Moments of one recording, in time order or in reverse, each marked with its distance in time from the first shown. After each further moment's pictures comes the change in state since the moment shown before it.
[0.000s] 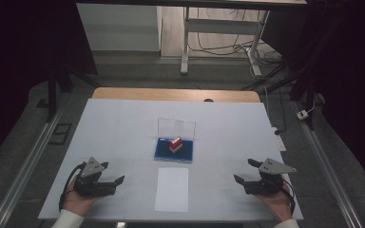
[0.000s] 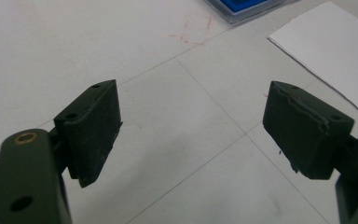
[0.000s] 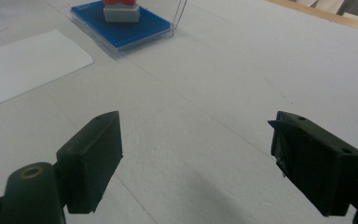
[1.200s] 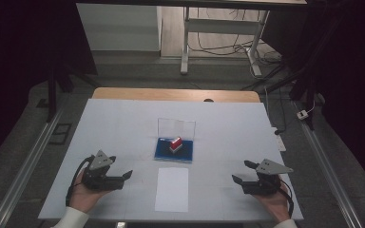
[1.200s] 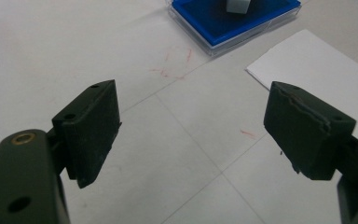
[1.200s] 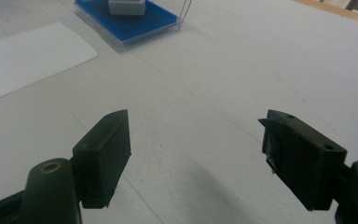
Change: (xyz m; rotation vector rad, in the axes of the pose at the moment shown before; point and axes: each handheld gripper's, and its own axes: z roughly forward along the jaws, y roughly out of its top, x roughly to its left) left arm -0.013 0.031 0.004 -0.005 -0.021 0.026; right arm 0.004 -0.001 0.005 0.015 0.016 -0.009
